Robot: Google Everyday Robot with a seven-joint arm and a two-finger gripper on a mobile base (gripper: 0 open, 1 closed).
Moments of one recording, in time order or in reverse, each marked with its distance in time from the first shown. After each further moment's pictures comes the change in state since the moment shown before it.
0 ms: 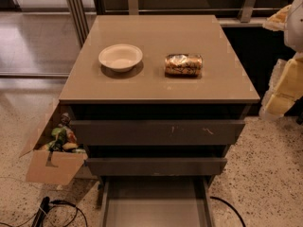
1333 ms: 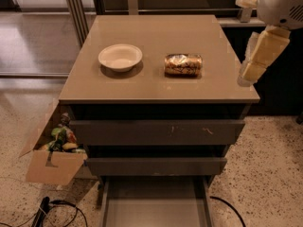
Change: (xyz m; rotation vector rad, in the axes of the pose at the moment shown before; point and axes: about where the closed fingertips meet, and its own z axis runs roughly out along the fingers) arm -0.039 -0.062 0.022 0.030 -0.119 -0.126
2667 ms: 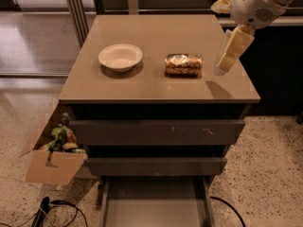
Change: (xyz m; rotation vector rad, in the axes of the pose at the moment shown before) arm -0.015 -0.048 0.062 -0.071 -0.173 -0.009
